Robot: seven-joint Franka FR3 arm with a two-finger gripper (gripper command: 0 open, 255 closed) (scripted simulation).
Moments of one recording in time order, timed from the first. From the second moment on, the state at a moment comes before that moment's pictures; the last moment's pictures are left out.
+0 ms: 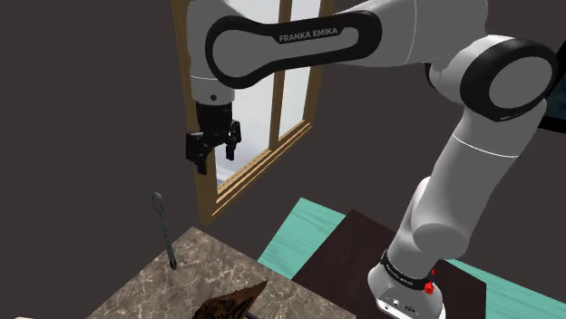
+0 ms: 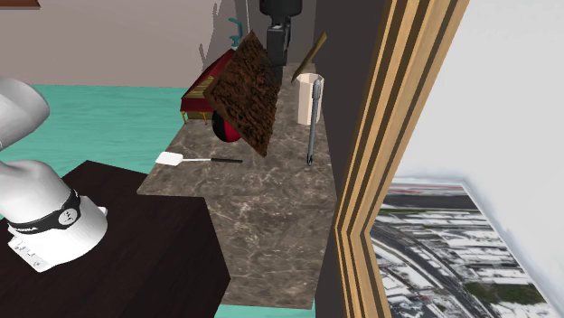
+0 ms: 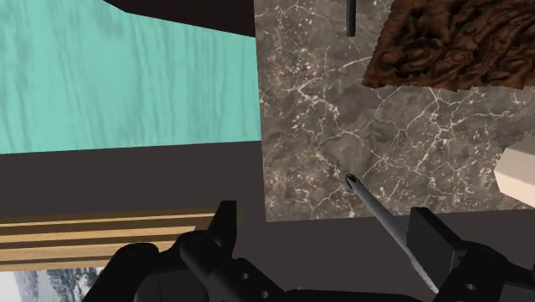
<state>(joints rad) 0.16 -0.01 0.39 -1.83 0.07 1.81 0.36</state>
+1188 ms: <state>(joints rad) 0.34 0.51 0.43 -1.30 -0.12 1.71 0.57</state>
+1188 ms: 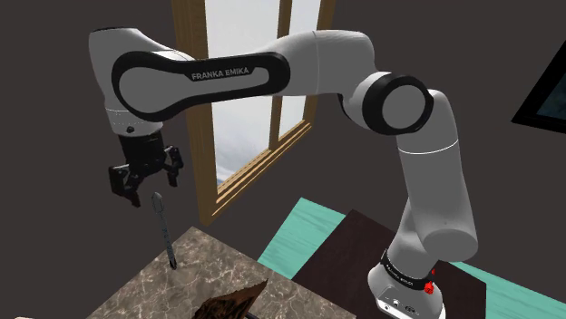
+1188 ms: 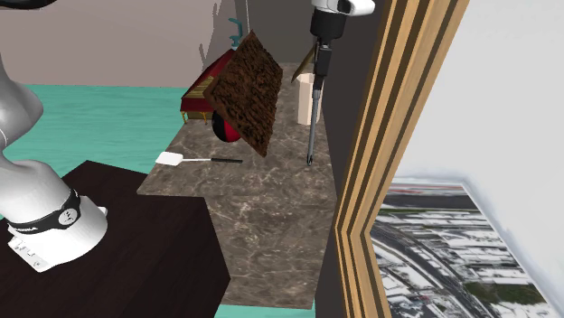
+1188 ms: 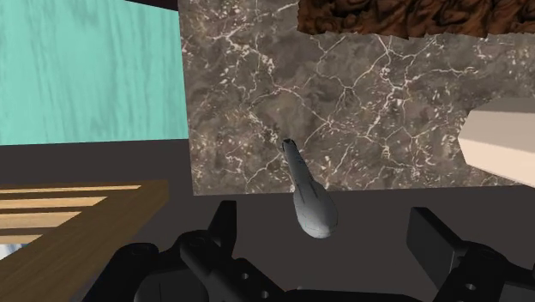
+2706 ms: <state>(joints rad) 0.36 0.52 0.43 -1.16 -0.13 1.59 0.58</state>
